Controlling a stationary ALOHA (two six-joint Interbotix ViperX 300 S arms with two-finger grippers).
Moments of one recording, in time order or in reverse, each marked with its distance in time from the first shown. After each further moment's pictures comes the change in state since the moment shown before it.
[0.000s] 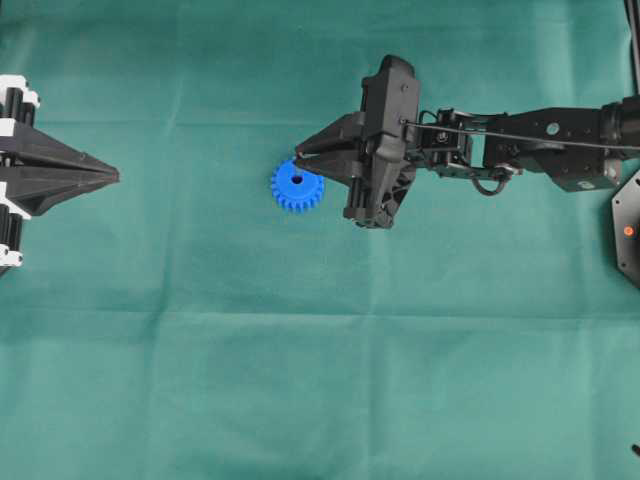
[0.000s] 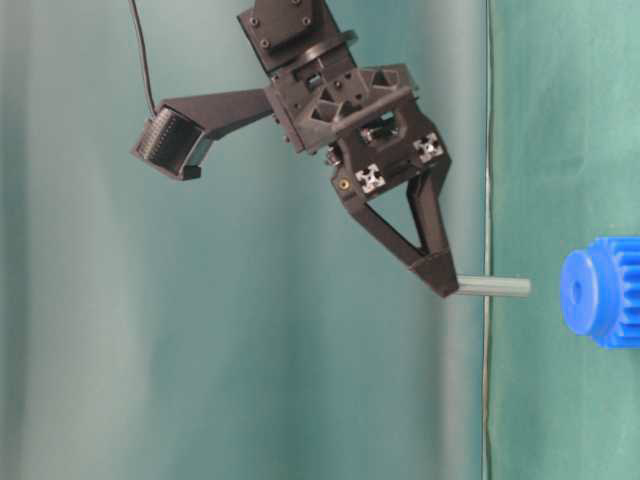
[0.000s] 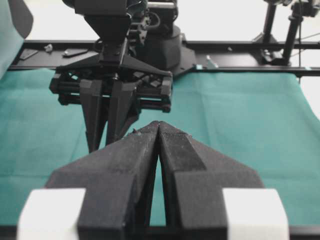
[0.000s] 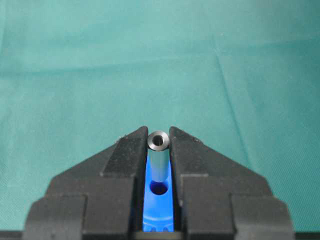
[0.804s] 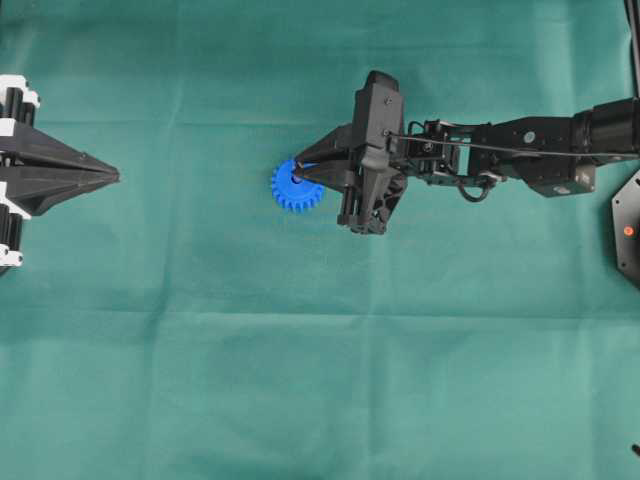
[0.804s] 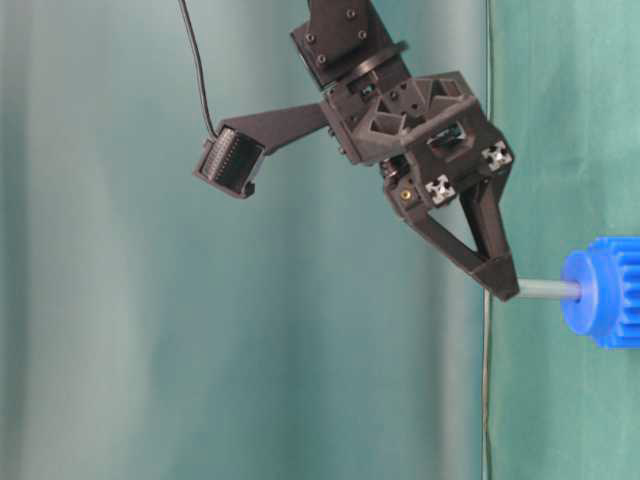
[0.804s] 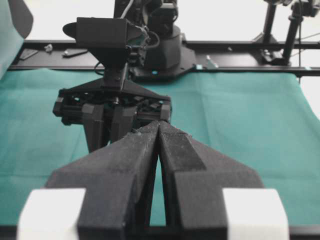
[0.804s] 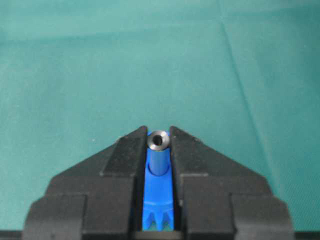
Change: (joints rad) left arm -0.002 0.002 0.000 0.000 0.000 0.000; right arm 0.000 0.084 -0.005 0.003 -0.037 0.000
